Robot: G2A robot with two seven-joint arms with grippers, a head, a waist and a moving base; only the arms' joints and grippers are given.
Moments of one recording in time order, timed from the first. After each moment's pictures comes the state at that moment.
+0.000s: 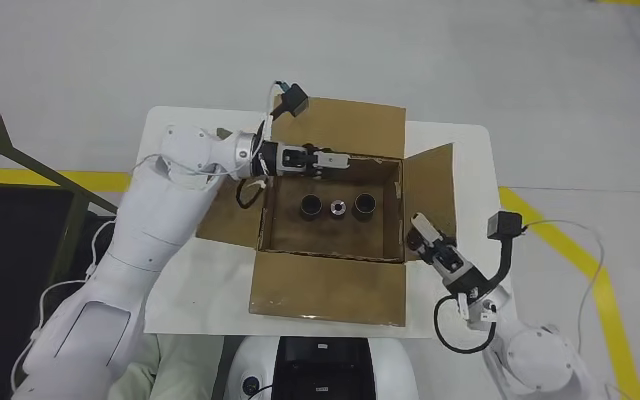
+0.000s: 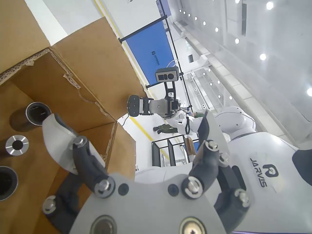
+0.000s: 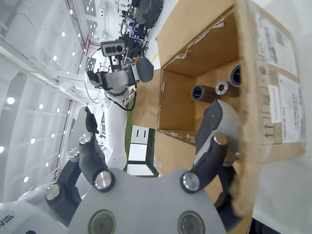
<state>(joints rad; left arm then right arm) 0.78 -1.09 -1.07 -1.46 -0.42 -0.23 -1.20 -1.86 -1.10 1.44 -2.25 0.04 0.00 0.28</state>
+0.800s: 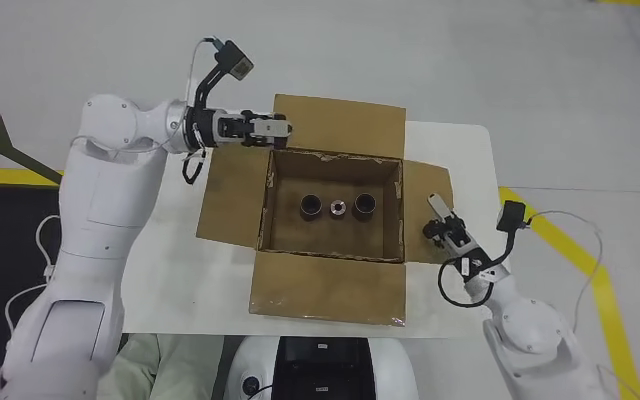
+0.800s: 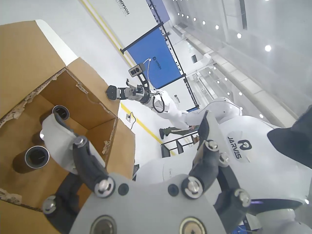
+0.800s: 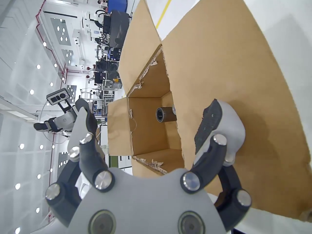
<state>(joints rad) 0.73 -1.04 -1.29 -1.43 -0.50 -0.23 -1.39 -1.74 -1.12 1.44 -2.07 0.09 0.15 0.23</state>
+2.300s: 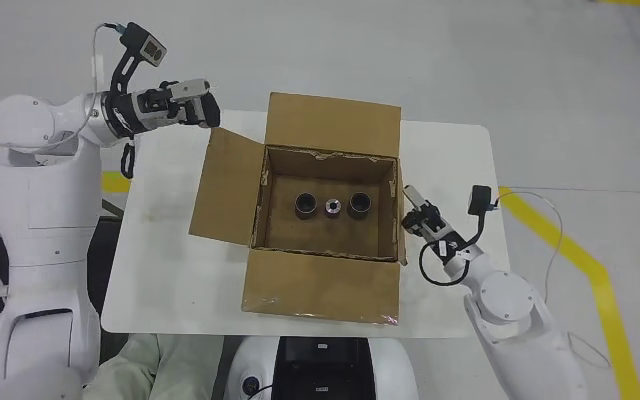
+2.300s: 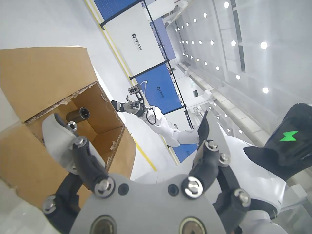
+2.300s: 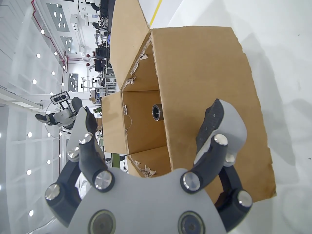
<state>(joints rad) 0.79 -0.96 -1.53 -1.34 -0.48 -0.15 -1.38 -1.57 -1.15 1.33 -1.90 0.10 0.12 0.30</state>
